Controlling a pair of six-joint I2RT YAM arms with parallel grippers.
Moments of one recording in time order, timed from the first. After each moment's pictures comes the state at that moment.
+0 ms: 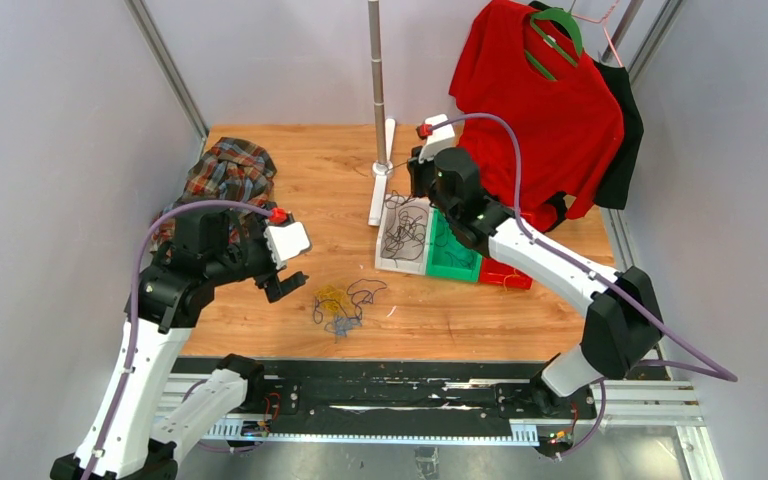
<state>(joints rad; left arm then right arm) -0.30 0.80 1.18 -0.98 0.53 0.74 0.69 1.52 1.22 0.14 0.24 0.08</state>
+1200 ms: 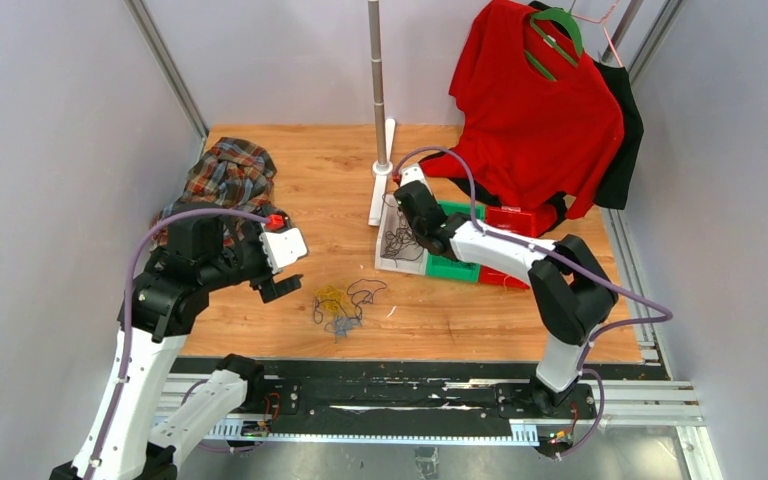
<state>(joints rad) -0.30 0.78 1.18 -1.00 0.49 0.80 0.74 1.76 1.17 -0.14 0.53 0.03</state>
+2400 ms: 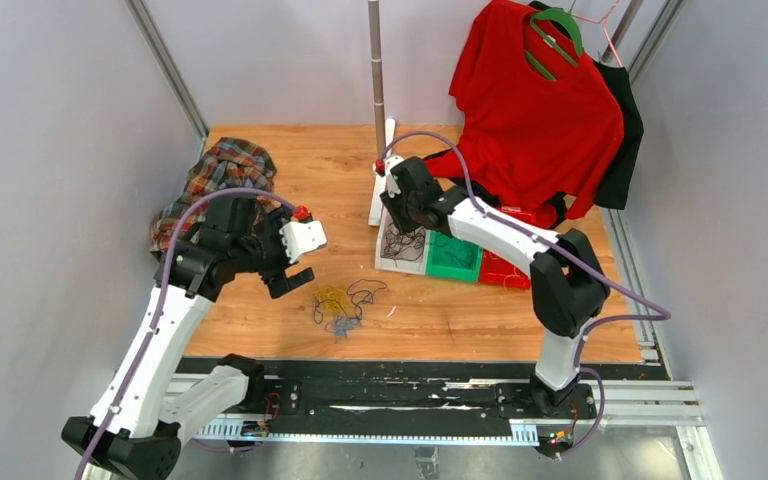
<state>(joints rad) -0.30 0.92 1.11 -1.00 0.41 0.84 0.71 1.81 1.43 -0.40 0.08 0.00</state>
